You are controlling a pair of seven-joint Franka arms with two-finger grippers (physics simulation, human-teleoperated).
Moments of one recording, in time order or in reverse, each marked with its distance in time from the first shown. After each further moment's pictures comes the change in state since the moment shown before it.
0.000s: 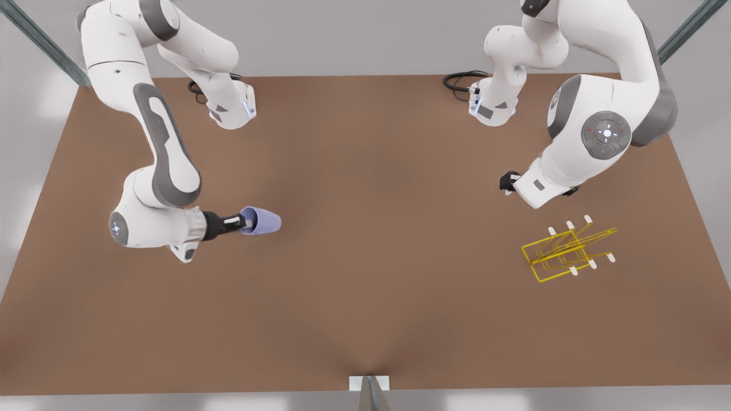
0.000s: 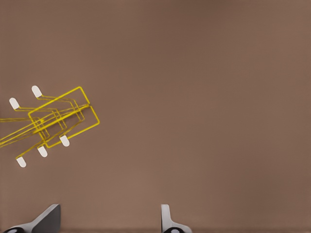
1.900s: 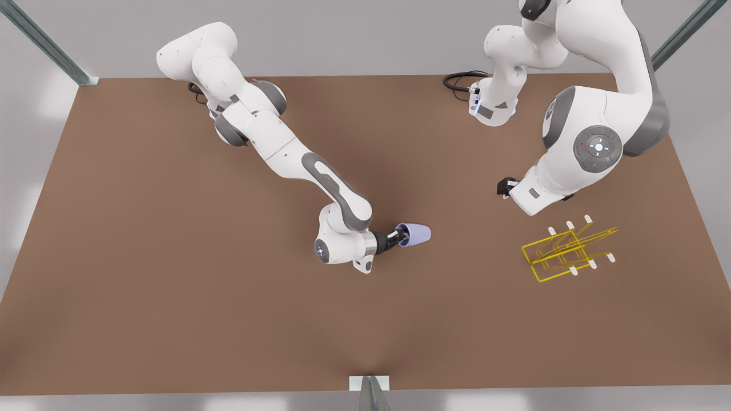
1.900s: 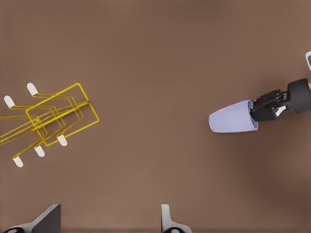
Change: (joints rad) left arm 0.000 0.026 0.000 -0.007 0.005 0.003 -0.001; right arm 0.865 0.888 -0.285 0.850 0.507 0.420 -0.154
